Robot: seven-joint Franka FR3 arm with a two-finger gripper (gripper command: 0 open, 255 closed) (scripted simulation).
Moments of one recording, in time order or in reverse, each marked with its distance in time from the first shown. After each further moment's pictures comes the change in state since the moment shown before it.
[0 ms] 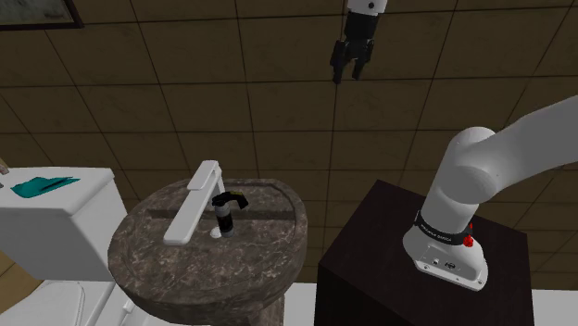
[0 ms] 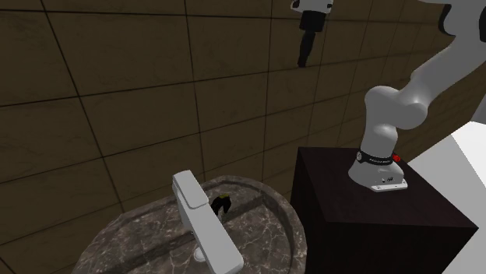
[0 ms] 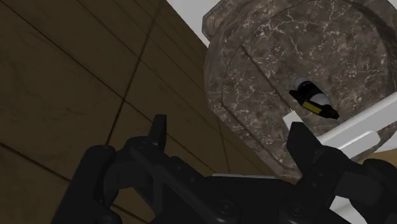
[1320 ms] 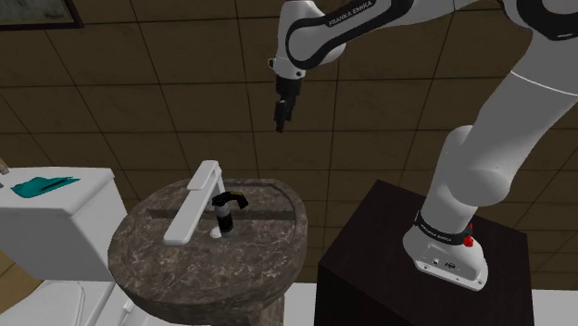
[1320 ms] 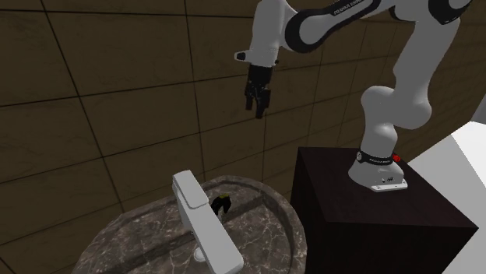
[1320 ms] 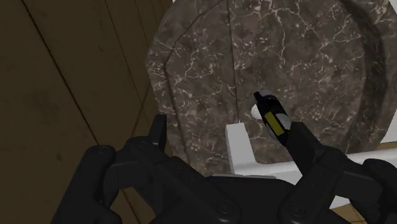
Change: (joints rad) arm 0.193 0.536 -0.006 0.049 0.038 0.476 -0.401
